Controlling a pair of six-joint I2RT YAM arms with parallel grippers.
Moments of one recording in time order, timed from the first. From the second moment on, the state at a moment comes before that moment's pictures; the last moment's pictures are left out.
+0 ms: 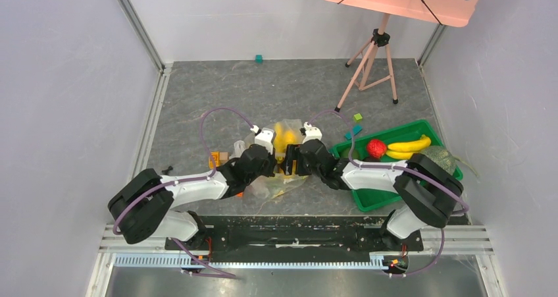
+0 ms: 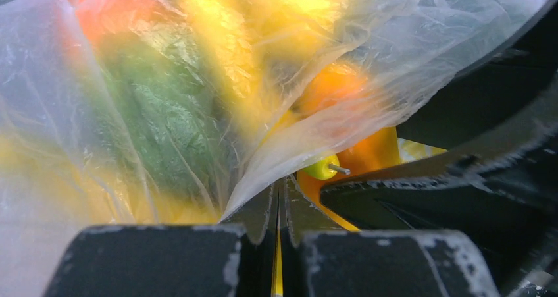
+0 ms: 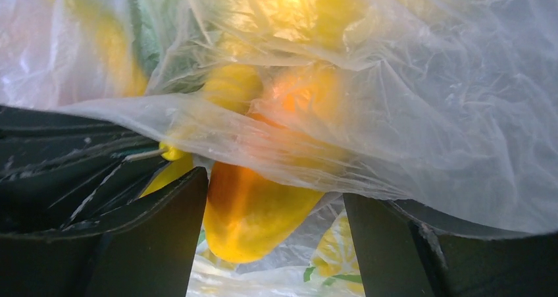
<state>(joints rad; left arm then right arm) -0.86 1.36 0.51 0.26 -0.26 -0.42 0.89 1.53 0.66 0.22 0.18 0.68</state>
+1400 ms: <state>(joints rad) -0.86 1.39 0.55 0.22 -0.26 -0.42 0.87 1.06 0.64 0.07 0.10 0.55</state>
